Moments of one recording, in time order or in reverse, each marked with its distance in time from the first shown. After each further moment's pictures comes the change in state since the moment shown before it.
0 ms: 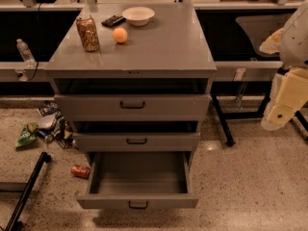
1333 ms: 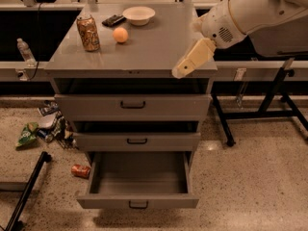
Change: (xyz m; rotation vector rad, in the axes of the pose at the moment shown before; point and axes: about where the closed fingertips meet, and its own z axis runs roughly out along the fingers) arm -0.157 -0.111 0.080 -0.013 -0.579 0.084
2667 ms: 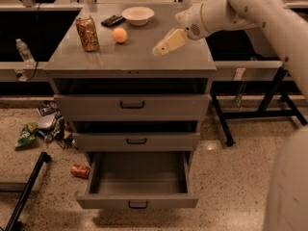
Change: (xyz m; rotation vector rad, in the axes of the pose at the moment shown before) arm -0.020 -0.118 0.100 0.092 -0.191 0.064
